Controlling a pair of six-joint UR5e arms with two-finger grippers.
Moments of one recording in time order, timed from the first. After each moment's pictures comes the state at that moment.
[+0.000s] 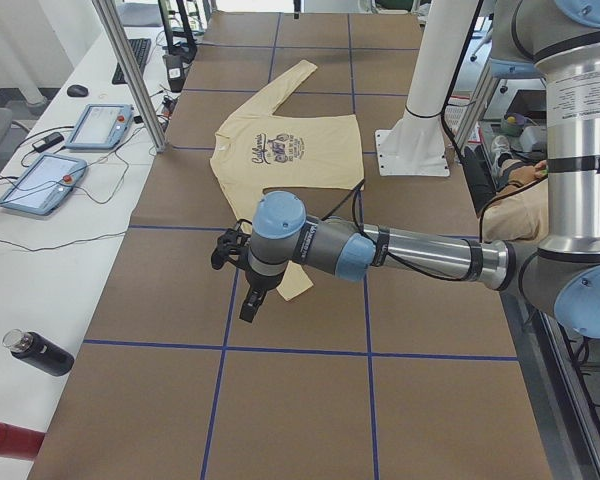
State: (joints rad) left arm -1.56 -1.43 -1.84 -1.78 -2.33 0.05; right arm 1.42 -1.66 1.79 -1.46 2.36 0.19
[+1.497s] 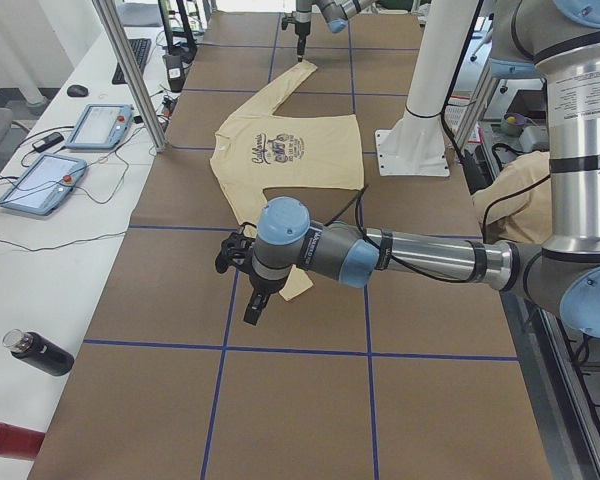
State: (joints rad) left arm -1.55 -1.42 -1.83 -1.81 -2.34 0.04; right arm 1.05 -1.69 1.53 -0.83 2.25 0.86
